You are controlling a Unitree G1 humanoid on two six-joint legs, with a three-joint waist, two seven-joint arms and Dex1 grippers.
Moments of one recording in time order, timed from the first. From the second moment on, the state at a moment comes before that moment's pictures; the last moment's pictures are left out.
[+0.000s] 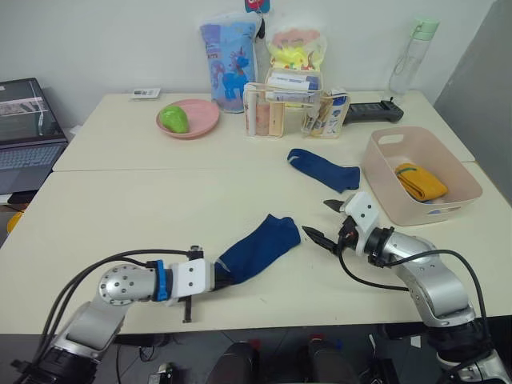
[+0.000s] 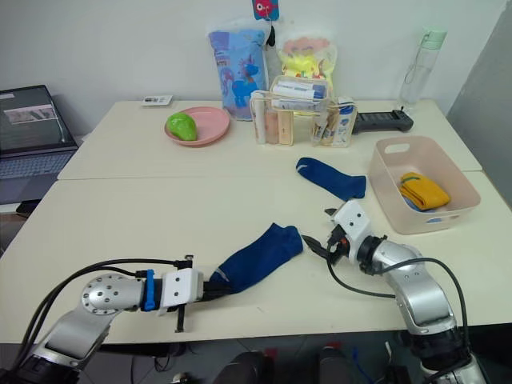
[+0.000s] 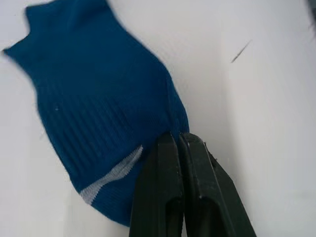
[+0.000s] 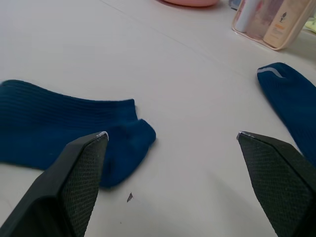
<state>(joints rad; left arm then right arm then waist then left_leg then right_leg) -0.02 0.81 -0.12 -0.12 -0.09 -0.14 -1.07 -0.25 -0.45 0.10 -0.28 0.22 0.48 0.66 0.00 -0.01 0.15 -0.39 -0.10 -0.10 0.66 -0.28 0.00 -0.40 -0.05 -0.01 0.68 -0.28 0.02</state>
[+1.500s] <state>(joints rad) 0.11 0.61 0.12 -0.23 -0.39 0.42 -0.76 -0.66 -0.37 0.24 0.45 0.13 0.22 1.02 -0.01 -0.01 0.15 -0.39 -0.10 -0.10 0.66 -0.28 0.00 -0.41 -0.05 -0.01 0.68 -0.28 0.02</state>
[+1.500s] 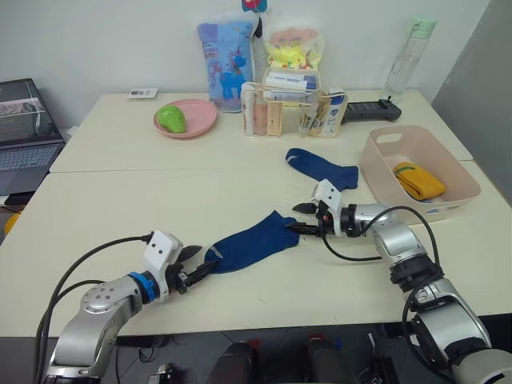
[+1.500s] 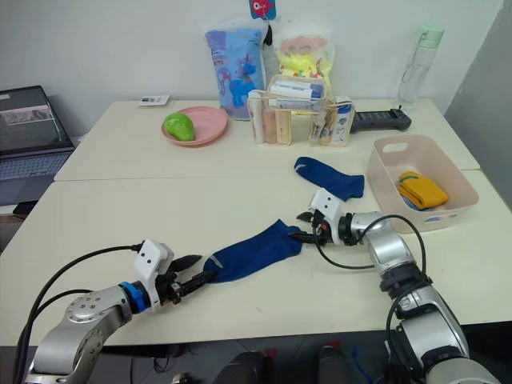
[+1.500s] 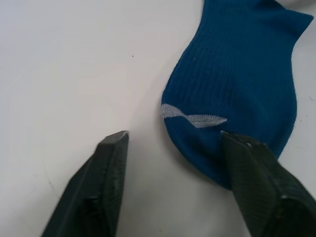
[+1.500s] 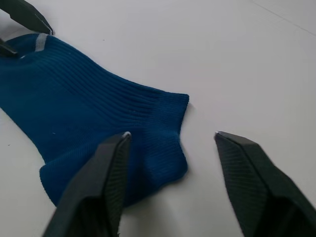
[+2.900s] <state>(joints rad) -0.08 0.65 -0.03 -0.19 -0.36 0.53 -0.87 -0.29 -0.60 0.15 -0.16 0.29 0.61 0.99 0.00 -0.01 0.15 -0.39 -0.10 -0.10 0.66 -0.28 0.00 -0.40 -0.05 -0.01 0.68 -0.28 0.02</state>
